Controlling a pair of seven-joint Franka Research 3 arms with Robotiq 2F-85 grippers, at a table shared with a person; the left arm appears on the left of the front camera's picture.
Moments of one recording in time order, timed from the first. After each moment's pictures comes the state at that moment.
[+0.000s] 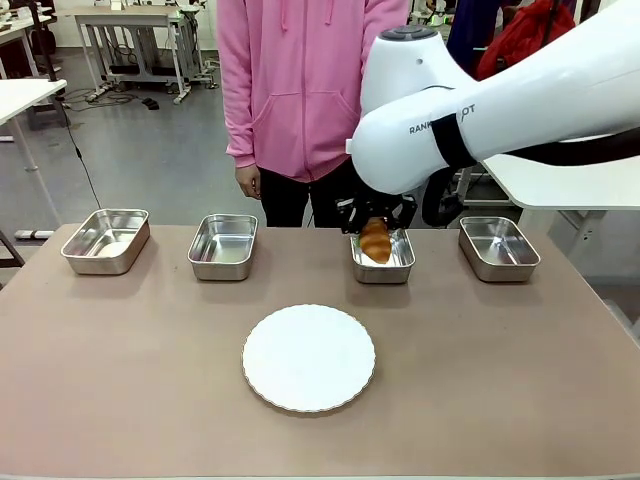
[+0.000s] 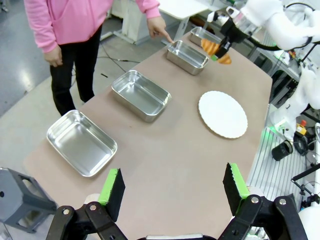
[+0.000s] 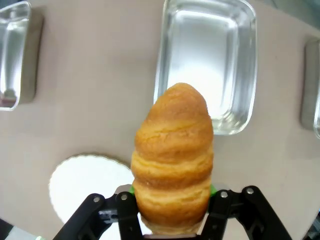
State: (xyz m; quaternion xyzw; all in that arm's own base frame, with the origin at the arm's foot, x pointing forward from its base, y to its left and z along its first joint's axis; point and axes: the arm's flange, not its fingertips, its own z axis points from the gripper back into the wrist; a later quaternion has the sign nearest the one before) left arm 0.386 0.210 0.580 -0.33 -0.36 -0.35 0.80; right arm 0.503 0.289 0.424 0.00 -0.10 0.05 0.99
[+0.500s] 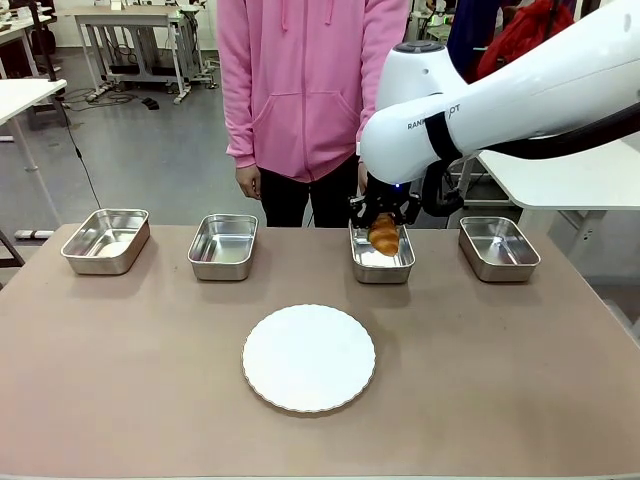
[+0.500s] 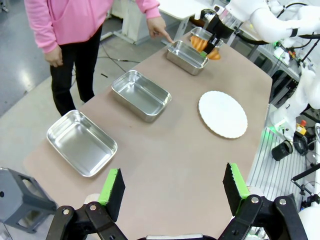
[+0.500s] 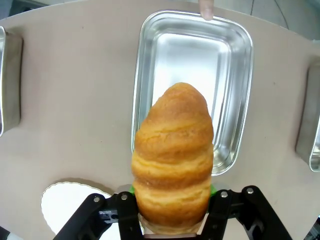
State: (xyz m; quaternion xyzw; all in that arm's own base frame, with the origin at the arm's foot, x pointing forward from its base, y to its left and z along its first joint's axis) left arm 0.386 0.210 0.580 -0.33 -0.36 -0.35 0.80; right arm 0.548 0.272 0.405 0.01 -0.09 0.05 0.99
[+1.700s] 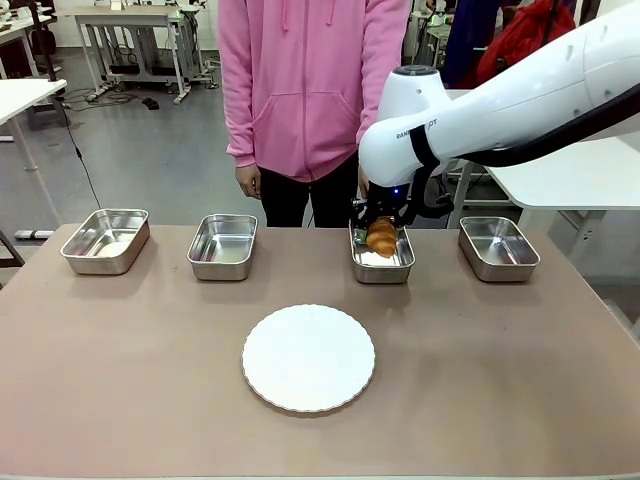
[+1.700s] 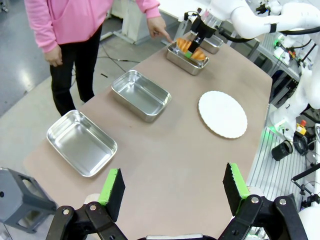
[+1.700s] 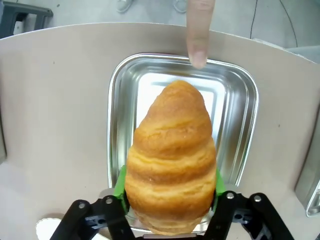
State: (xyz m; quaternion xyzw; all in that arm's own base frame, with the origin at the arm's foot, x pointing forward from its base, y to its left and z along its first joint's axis) left arm 0.386 0.210 0.580 -0.33 -0.36 -0.35 0.80; right arm 0.614 0.255 0.359 0.02 -0.07 0.05 1.00
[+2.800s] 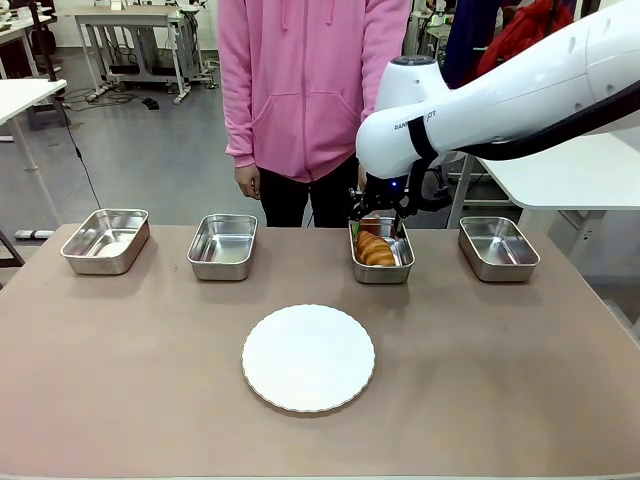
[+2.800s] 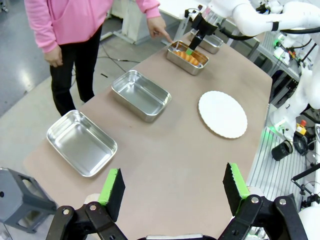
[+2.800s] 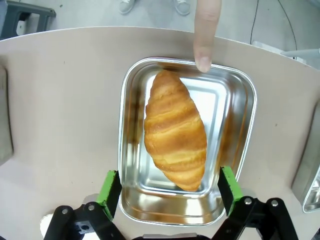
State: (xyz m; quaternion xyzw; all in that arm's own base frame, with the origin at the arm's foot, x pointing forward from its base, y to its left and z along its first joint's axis) left arm 0.386 0.210 0.580 -0.33 -0.36 -0.35 0.80; right arm 0.613 0.261 0.375 0.02 -0.08 0.05 1.00
